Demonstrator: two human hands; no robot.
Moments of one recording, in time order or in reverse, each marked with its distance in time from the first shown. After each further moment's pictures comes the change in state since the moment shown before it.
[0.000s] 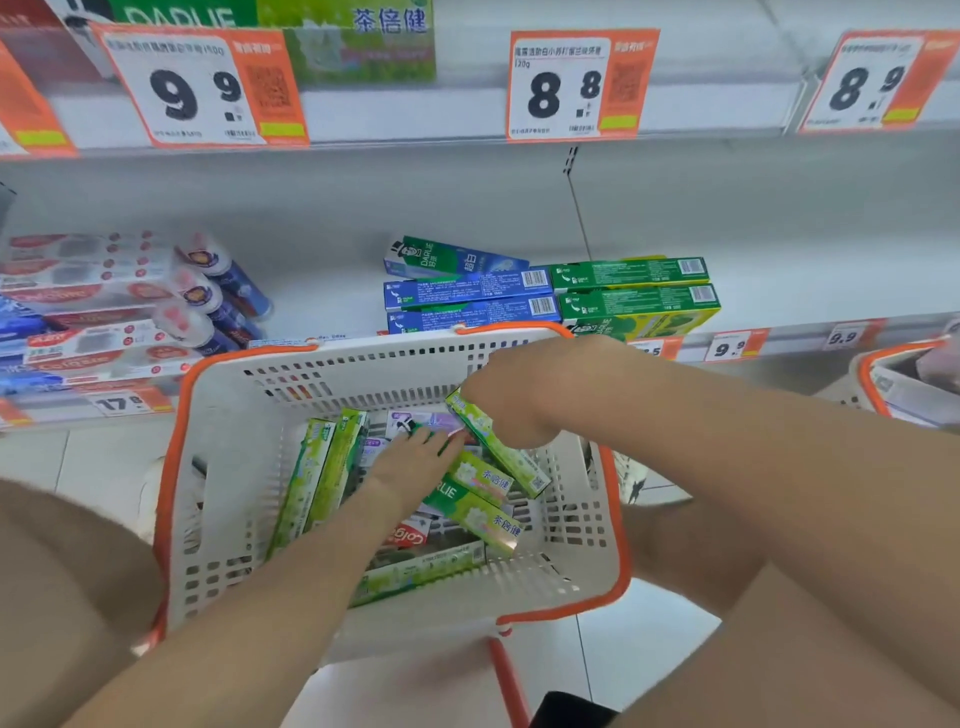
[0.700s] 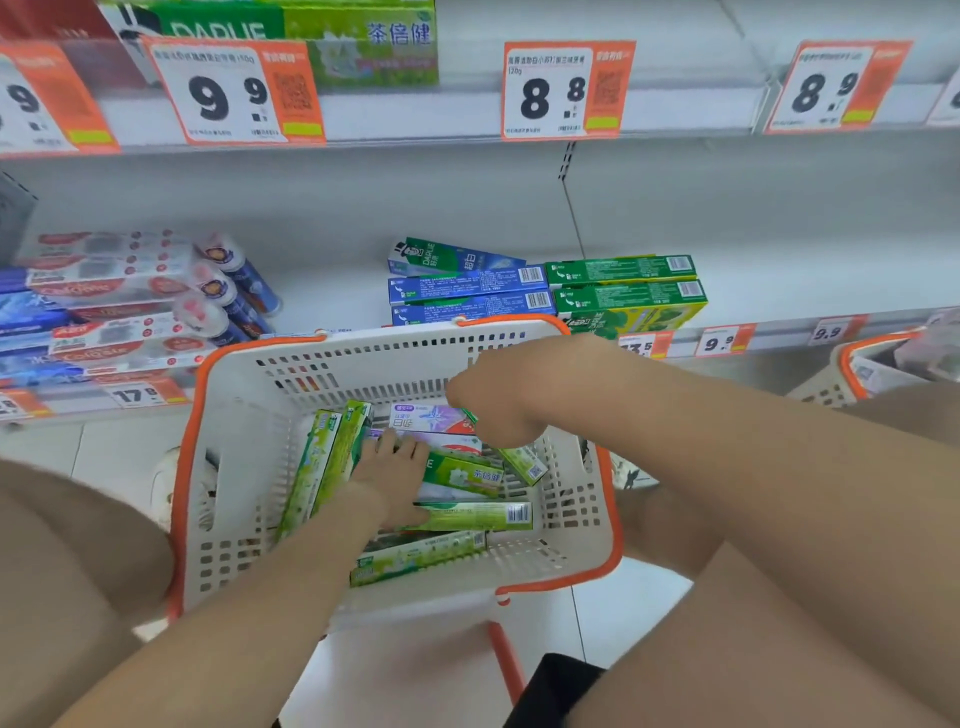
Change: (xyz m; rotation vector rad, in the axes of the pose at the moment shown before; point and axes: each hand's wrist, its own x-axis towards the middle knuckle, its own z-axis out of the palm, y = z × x) left_hand -0.027 -0.003 0.025 -0.131 -0.118 -0.147; right_hand -0.010 -0.021 0.008 0.005 0.050 -0.039
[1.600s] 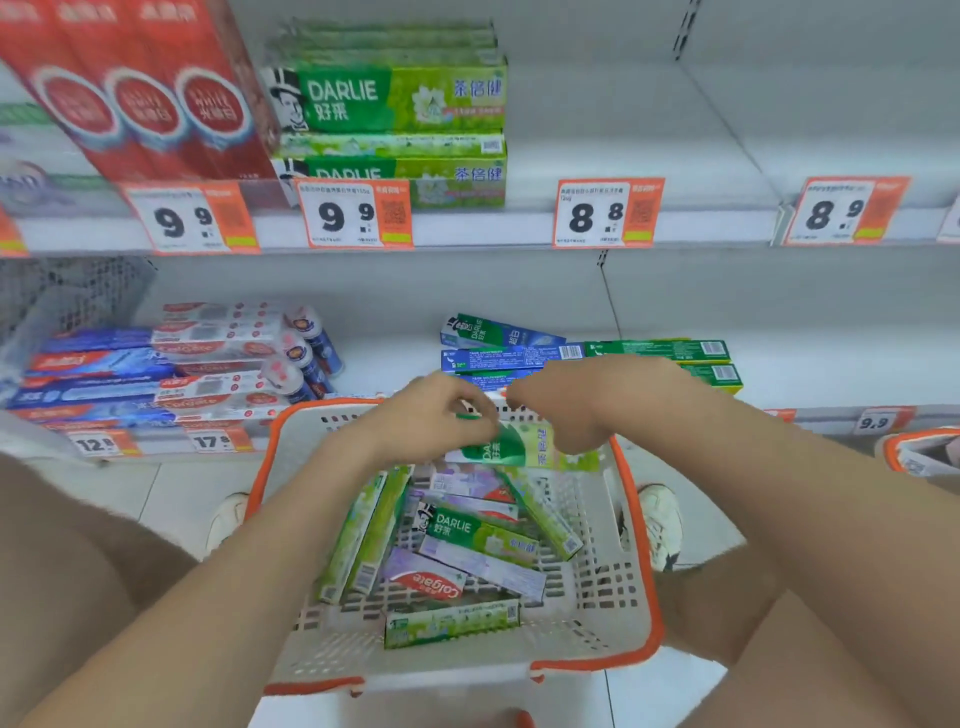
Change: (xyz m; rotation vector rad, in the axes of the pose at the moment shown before) left_hand -0.118 -0.046 -0.198 -0.969 0.346 0.105; right_hand -0.025 0.031 -0.036 0.046 0.098 0.097
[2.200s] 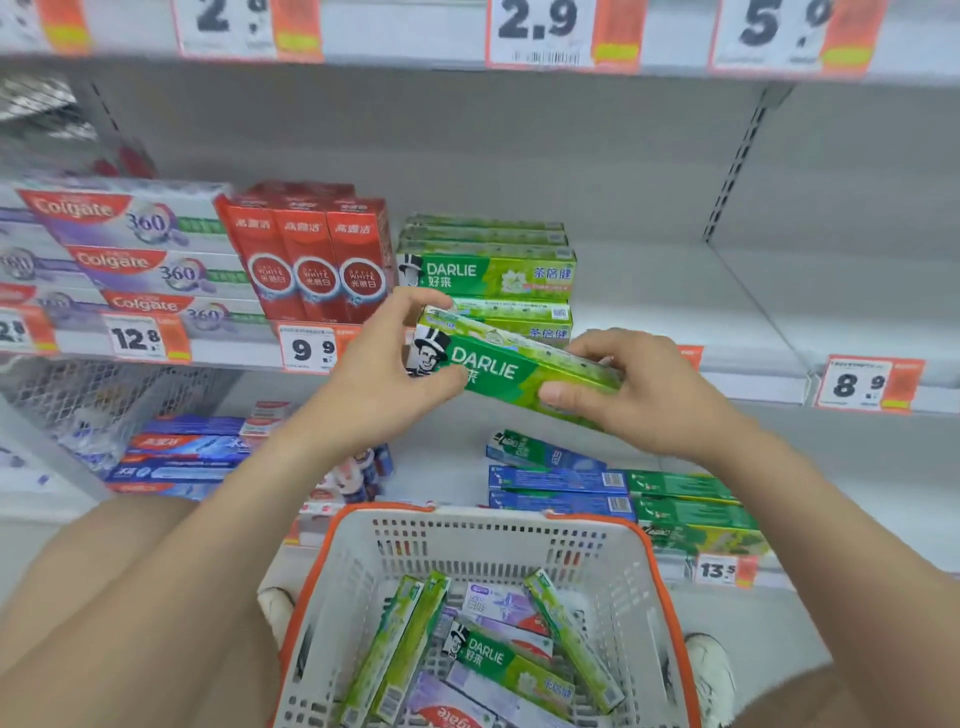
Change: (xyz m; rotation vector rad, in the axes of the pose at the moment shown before) left_hand -0.074 0.052 -0.143 -0.134 0.708 0.288; right_hand -0.040 0.028 -0.083 0.641 0.999 -0.149
